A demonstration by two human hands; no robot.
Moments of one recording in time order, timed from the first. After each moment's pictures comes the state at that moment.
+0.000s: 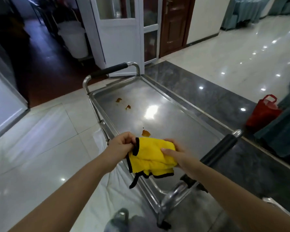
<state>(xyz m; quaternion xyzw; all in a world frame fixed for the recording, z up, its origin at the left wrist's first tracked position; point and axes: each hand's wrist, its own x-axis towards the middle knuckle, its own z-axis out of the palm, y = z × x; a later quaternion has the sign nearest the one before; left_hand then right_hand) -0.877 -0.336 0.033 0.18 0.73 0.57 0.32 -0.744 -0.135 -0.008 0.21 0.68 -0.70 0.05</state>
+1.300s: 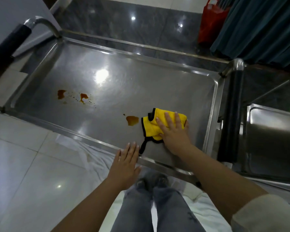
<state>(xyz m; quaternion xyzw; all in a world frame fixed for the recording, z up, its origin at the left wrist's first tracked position) -1.013 -0.324 -0.175 0.64 0.72 -0.13 0.24 -0.848 -0.143 -0.179 0.44 0.89 -0.10 0.12</state>
